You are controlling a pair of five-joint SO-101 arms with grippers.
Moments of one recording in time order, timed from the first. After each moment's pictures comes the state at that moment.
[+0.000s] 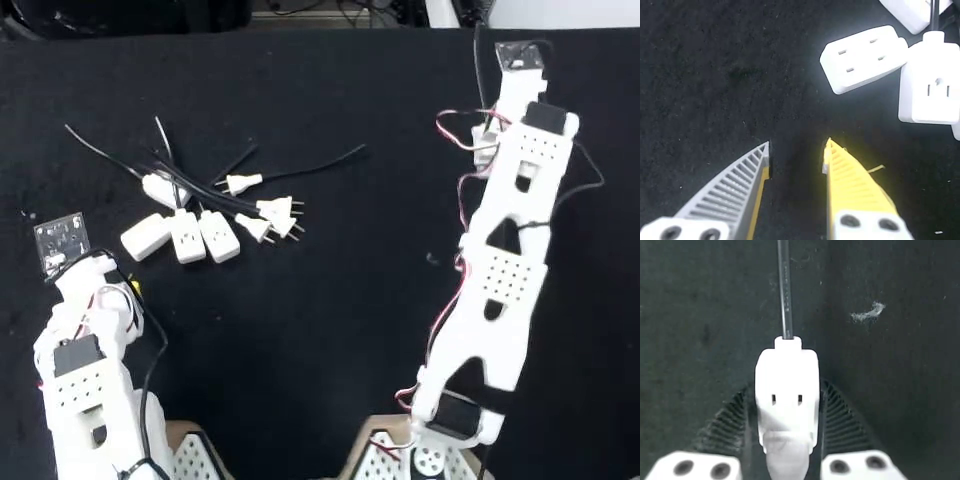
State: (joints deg) left arm -28.1 -67.5 83.8 41.5 -5.1; right arm 20.4 69.1 -79.2 83.5 21.3
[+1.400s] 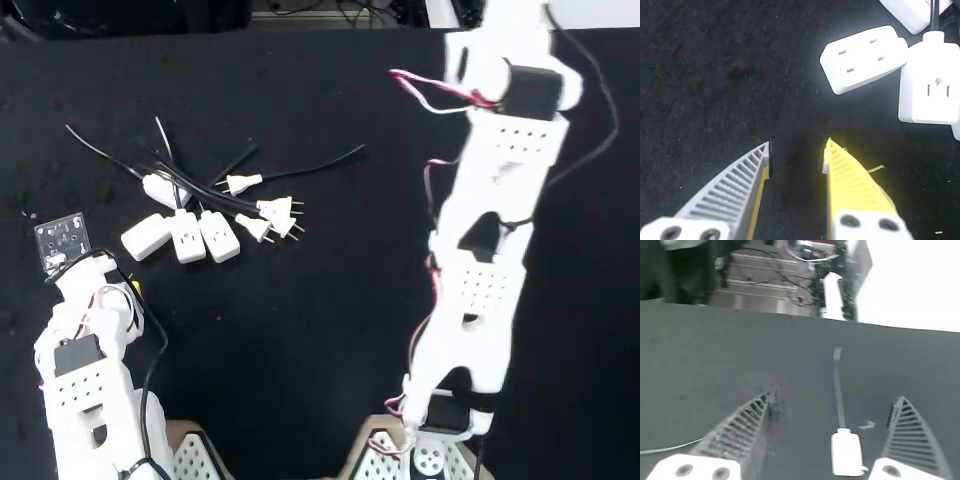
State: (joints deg) left arm -28.1 -67.5 83.8 41.5 -5.1; right arm 5.7 44.2 -92.9 93.3 11.2
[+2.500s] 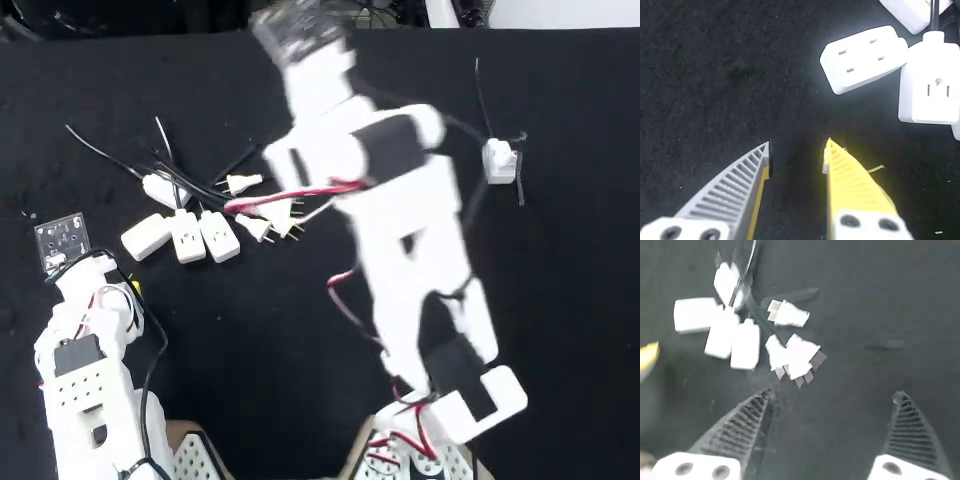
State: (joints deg) left arm -28.1 -67.5 83.8 41.5 -5.1; right arm -29.4 -0.3 -24.7 95.1 5.9
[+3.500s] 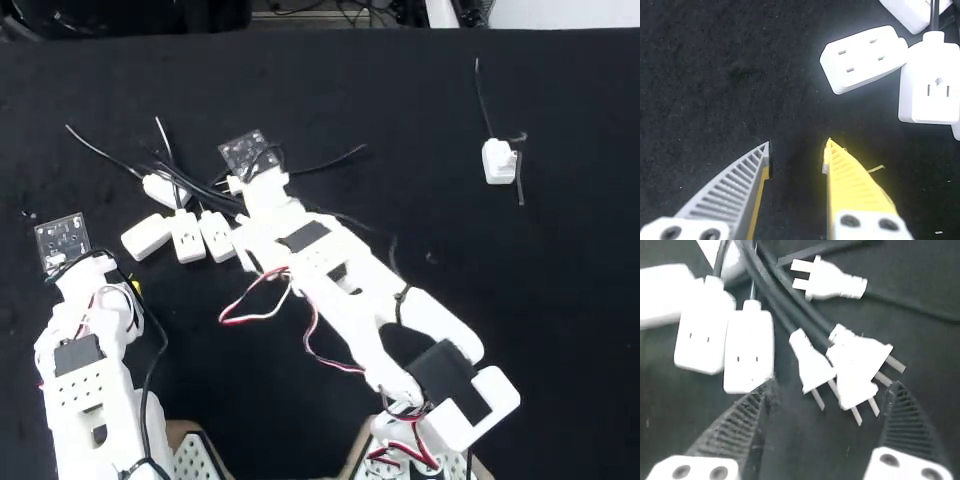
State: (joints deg) left arm -28.1 -67.5 83.8 41.5 -5.1; right arm -34.5 -0.3 35.5 27.6 -3.7
